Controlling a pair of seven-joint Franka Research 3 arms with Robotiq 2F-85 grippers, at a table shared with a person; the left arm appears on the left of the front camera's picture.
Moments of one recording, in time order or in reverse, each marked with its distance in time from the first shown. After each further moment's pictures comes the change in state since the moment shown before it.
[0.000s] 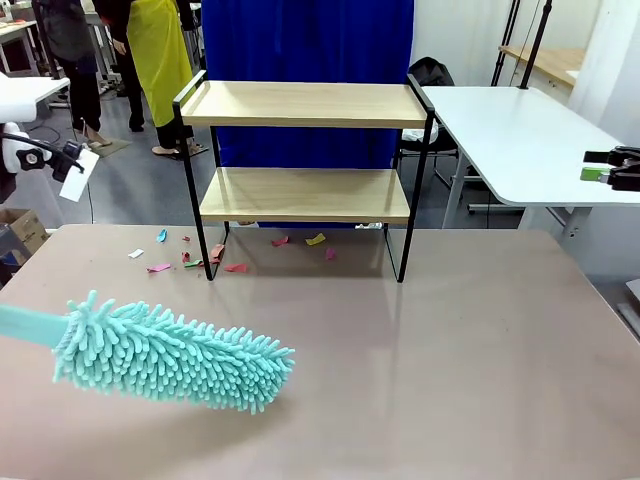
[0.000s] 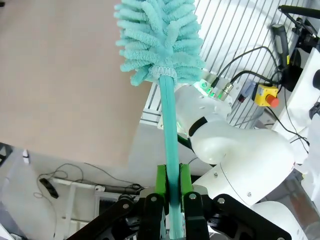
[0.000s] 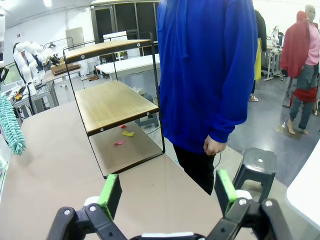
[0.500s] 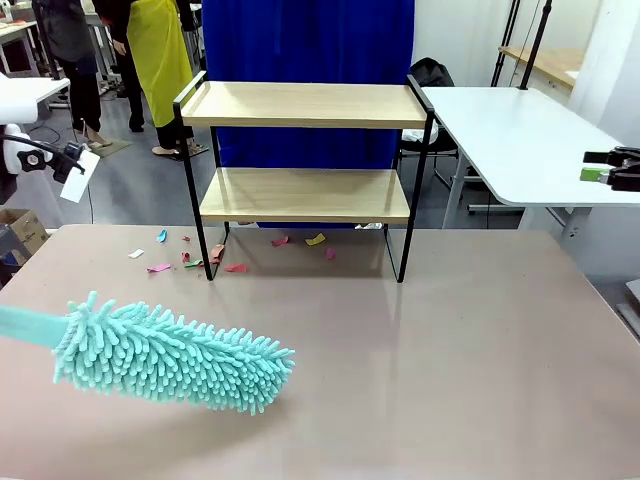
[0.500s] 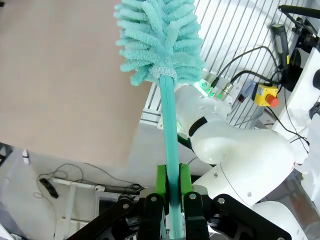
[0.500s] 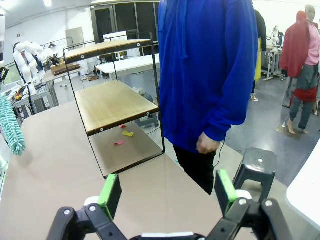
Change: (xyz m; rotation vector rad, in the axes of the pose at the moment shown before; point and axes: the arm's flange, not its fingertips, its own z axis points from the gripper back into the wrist) left arm 0.000 0.000 -0.001 -0.001 0.001 0.000; right arm 0.000 0.000 0.000 0.000 0.000 0.000
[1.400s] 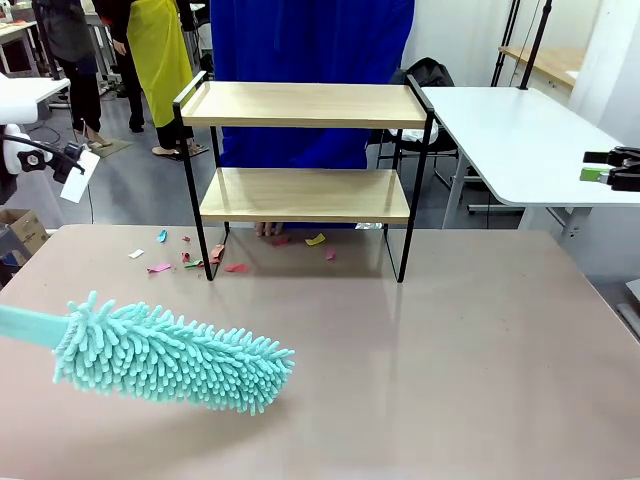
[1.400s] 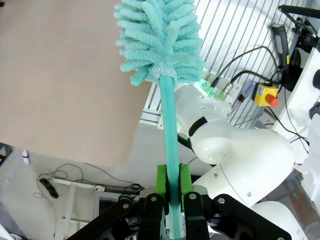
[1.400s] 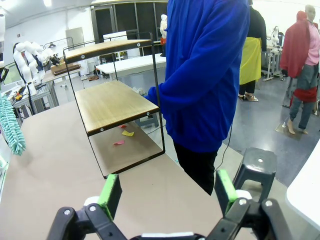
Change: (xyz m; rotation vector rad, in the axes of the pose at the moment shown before) left arm 0.000 0.000 0.000 0.000 0.000 0.000; right arm 0.000 0.000 0.000 0.000 0.000 0.000
